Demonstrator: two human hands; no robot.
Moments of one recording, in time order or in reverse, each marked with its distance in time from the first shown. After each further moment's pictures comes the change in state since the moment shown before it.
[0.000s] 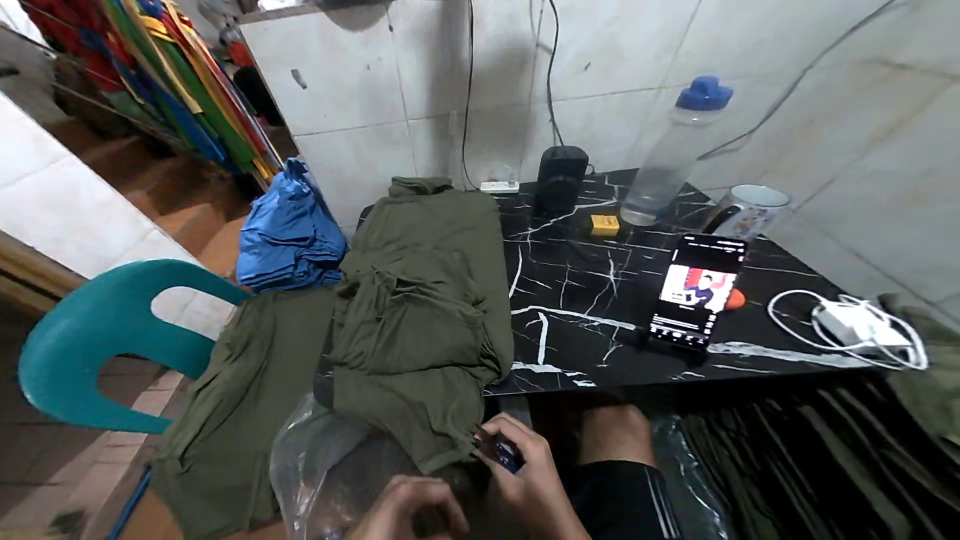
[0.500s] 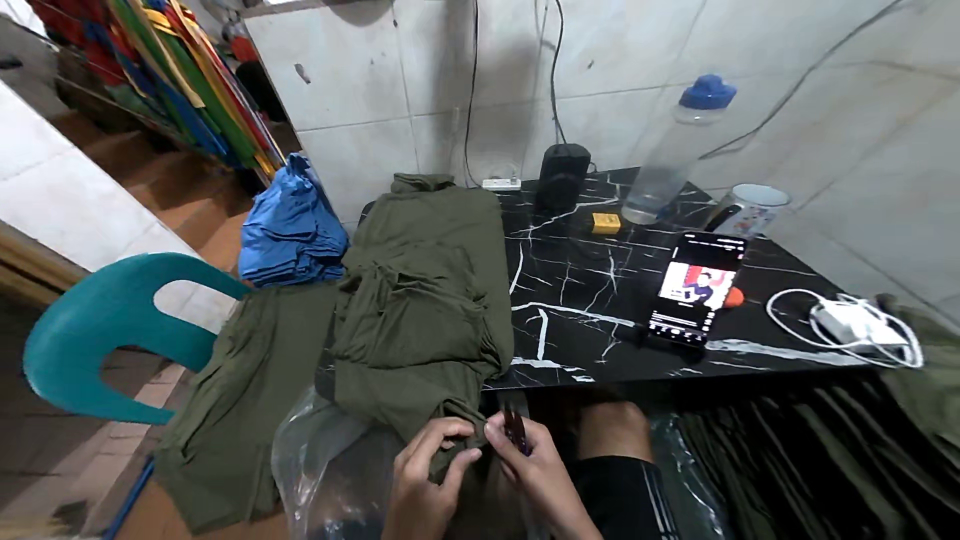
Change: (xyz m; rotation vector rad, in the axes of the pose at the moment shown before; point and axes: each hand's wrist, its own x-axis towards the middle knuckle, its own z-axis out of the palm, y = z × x) left_hand 0.044 -0.005 0.042 0.238 0.685 0.160; right_hand 0.000 -0.010 -0.009 0.531 -0.043 0.359
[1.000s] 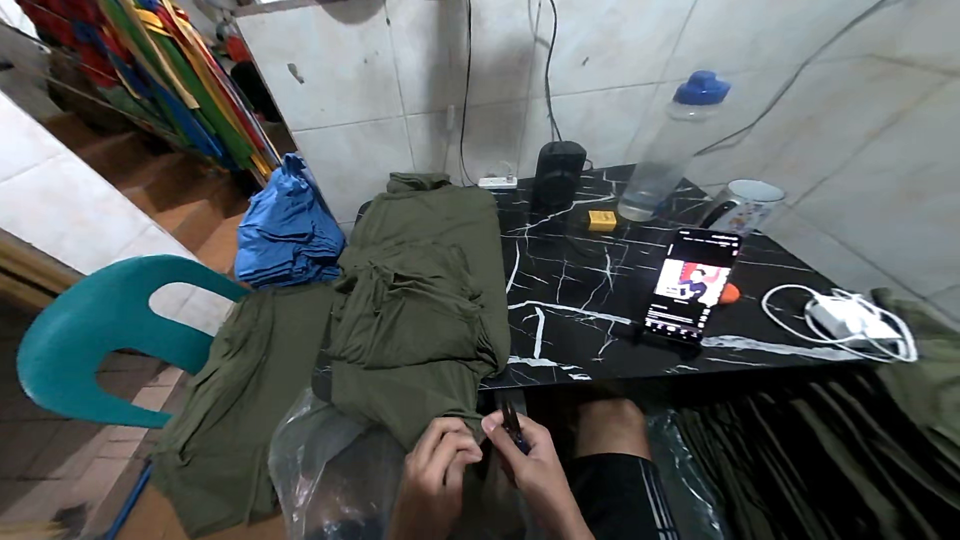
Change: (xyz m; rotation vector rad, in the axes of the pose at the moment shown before) left_hand -0.005 -0.017 0.014 0.132 -0.006 0.174; right_hand -0.002 -0.007 0.008 -0.079 0.113 -0.049
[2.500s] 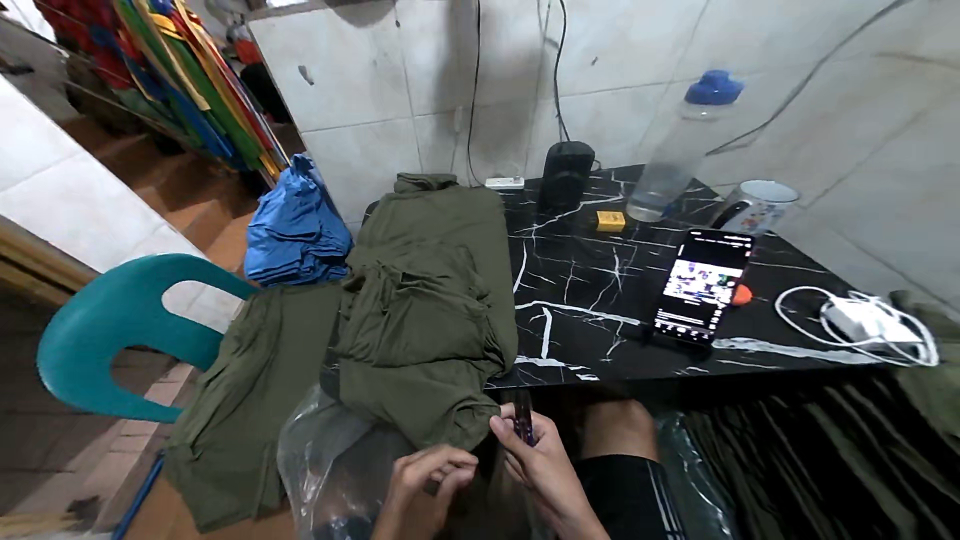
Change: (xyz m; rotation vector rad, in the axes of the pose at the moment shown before) left_hand -0.018 0.000 -0.034 -0.215 -0.245 -0.262; right_hand 0.005 0.004 -0.001 0.328 -0.045 0.148
